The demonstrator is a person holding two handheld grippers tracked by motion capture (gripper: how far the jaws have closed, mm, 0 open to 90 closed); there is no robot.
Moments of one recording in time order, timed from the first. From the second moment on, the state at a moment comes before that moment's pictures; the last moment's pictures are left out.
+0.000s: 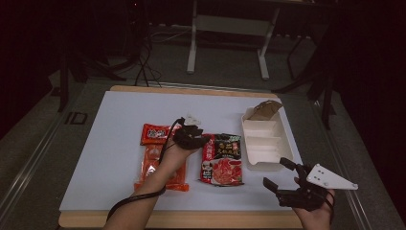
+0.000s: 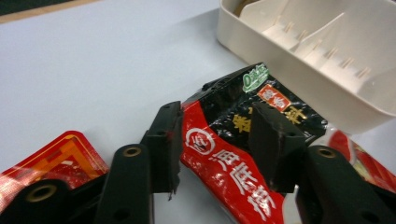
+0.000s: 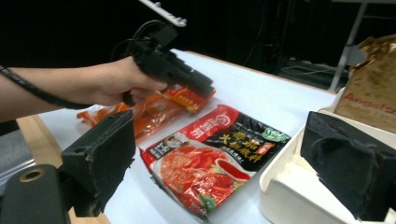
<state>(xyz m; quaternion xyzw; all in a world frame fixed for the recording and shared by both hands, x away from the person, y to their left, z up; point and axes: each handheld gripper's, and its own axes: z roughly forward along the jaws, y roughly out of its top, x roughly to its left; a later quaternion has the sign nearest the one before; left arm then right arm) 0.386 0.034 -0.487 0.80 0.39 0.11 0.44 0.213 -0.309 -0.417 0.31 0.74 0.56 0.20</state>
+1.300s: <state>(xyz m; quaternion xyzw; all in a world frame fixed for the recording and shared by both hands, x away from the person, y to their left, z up) 0.430 0.003 -0.525 0.86 0.40 0.08 0.30 0.216 -0.303 -0.427 0.31 0.76 0.55 0.16</state>
